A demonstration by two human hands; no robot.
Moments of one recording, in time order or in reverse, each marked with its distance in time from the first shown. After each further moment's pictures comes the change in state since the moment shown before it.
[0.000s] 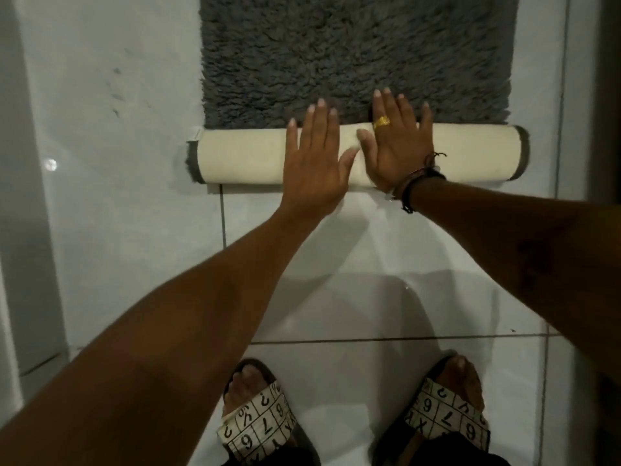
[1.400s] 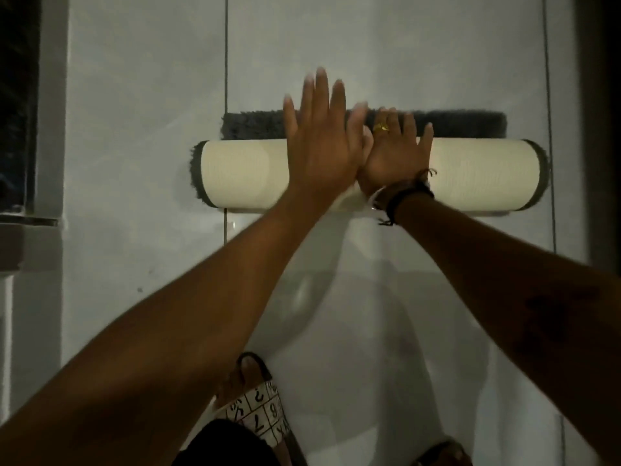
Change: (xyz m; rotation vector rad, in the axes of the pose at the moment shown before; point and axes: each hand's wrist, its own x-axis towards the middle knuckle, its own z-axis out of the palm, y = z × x) left_hand 0.384 -0.051 -0.133 -0.103 0.205 -0.187; right_hand 0.361 0.012 -0.118 0.042 0.050 0.218
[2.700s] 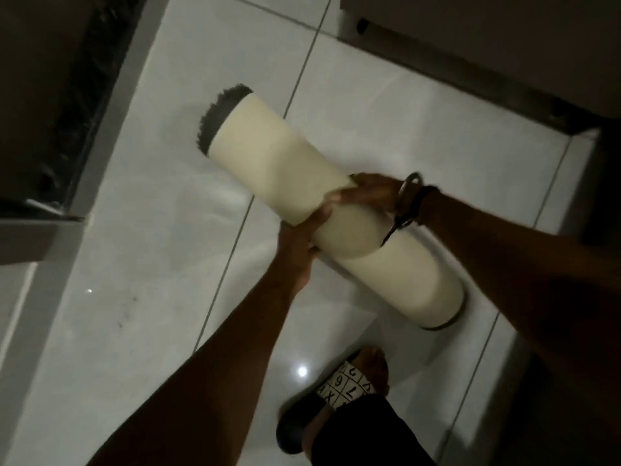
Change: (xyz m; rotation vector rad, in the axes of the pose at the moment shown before) left_hand 0.070 -0.014 -0.072 -1.806 -0.017 -1.052; right_hand 0.187 -0.071 -0.154 0.574 -1.182 -0.285
